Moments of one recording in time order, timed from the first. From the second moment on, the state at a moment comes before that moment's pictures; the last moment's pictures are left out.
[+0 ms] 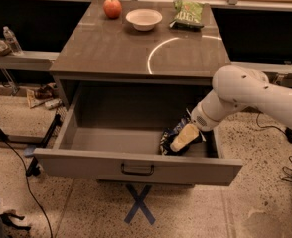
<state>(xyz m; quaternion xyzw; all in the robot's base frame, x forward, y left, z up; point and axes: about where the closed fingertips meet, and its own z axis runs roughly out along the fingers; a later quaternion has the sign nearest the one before) 0.578 -0.146 0.661 -0.40 0.89 0.12 0.15</state>
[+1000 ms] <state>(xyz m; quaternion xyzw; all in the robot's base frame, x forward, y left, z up) 0.581 -0.136 0.658 -0.41 0.89 0.13 0.16</state>
